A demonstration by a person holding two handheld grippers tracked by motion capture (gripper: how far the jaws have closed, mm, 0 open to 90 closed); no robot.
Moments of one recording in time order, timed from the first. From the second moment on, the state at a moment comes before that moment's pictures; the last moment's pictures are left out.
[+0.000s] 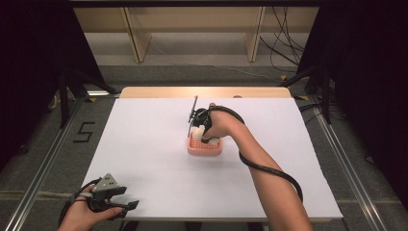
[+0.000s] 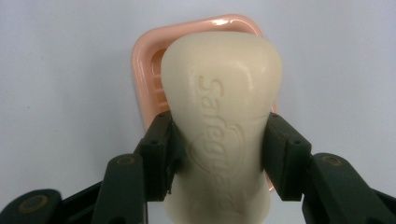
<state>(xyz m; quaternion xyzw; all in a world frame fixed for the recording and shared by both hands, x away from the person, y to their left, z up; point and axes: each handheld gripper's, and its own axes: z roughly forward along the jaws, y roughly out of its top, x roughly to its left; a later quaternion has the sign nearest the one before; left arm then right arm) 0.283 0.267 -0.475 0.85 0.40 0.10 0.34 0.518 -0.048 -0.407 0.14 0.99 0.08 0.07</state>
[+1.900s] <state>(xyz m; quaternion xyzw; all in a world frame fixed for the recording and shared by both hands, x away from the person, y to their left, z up) 0.282 0.267 -0.474 0.84 0.40 0.09 0.34 0.527 -0.047 -0.431 0.13 0.99 0.09 0.06</state>
